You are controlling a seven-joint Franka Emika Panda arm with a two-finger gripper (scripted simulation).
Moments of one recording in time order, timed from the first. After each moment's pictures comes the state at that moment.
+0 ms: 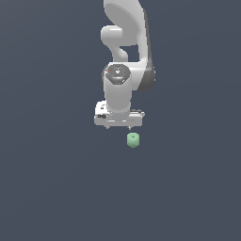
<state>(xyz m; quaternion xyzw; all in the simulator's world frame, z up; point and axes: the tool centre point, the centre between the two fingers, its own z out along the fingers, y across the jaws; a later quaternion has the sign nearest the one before) -0.025 -0.008 0.142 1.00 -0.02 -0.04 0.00</state>
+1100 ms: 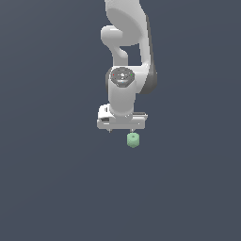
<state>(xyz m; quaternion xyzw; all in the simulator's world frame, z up) -0.012 0.002 0.134 1.00 0.00 -0.02 0.00</state>
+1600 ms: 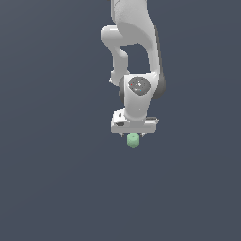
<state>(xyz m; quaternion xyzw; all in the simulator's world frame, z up) -0.016 0.057 0.096 1.00 0.00 0.00 0.00</state>
